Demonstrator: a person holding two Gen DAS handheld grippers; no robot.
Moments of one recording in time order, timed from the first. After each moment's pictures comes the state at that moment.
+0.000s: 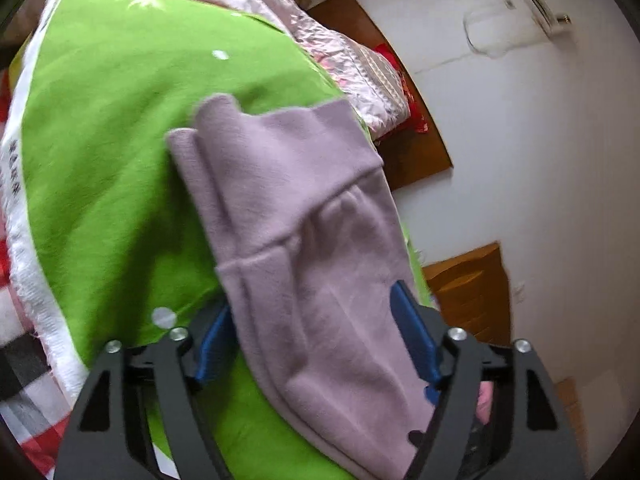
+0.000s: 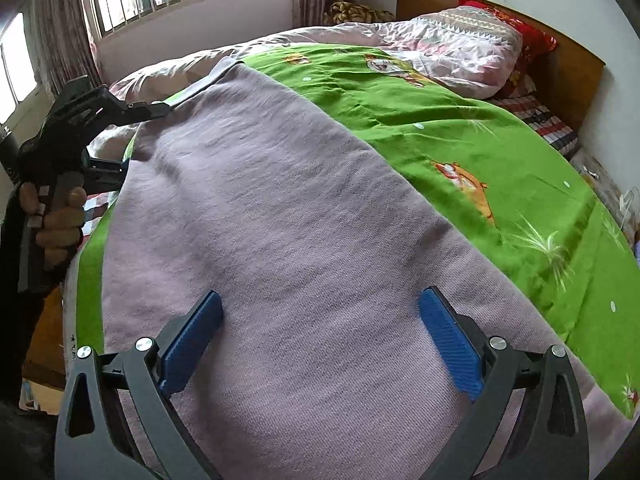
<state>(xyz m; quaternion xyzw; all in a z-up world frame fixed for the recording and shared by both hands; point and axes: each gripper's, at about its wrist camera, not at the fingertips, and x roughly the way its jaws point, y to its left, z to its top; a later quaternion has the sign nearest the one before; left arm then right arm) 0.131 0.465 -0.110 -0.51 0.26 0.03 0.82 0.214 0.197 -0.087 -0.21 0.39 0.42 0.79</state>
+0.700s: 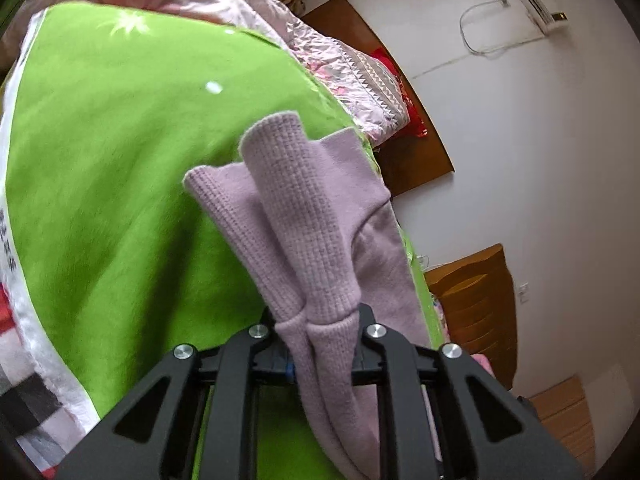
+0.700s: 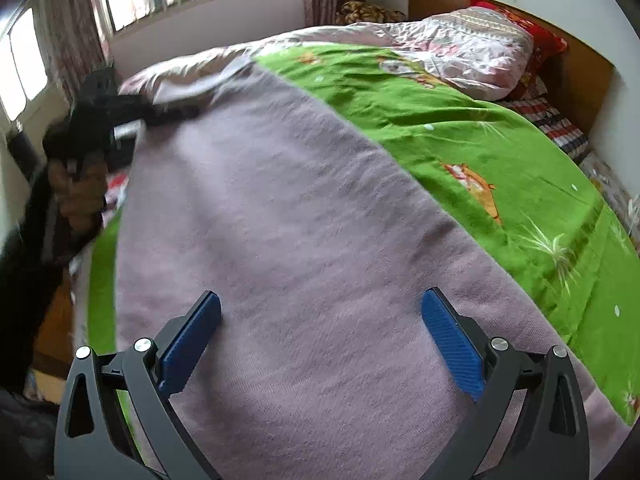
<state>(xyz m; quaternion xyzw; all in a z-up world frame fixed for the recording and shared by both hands) 0.150 0.491 -0.105 -0.50 0.24 0.03 0.83 0.209 0.196 -0.088 -0.22 0.39 0.44 0.78</state>
